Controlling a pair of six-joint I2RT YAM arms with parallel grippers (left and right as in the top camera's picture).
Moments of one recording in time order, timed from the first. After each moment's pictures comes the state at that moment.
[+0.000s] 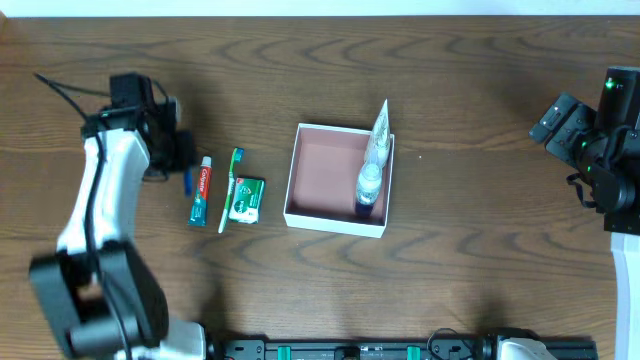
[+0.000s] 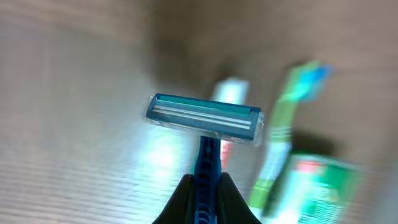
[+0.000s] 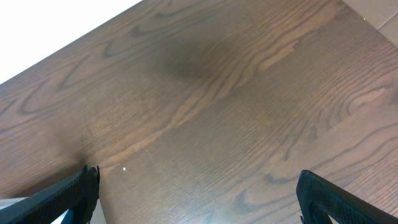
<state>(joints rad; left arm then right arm) 0.16 1.66 1.28 -0.89 0.13 -0.01 -0.04 1.24 1.58 -1.20 0.29 0.51</state>
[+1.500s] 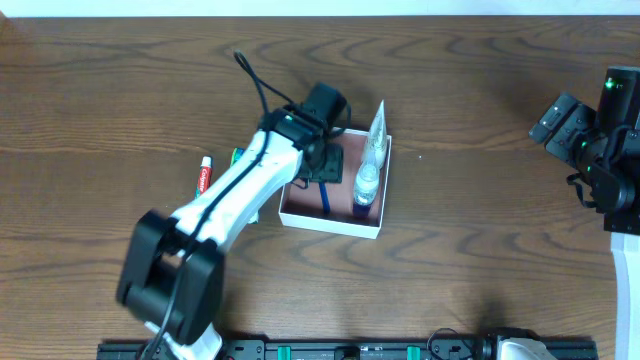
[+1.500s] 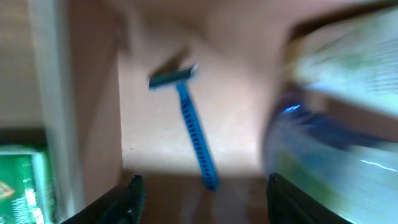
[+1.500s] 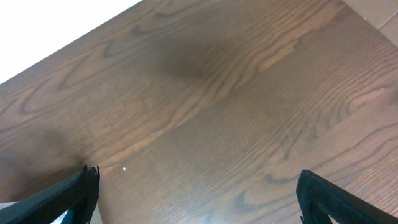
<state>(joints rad) -0.53 1.79 1.41 -0.90 0.04 -0.44 -0.04 1.24 1.58 -1.20 0.29 0.51</state>
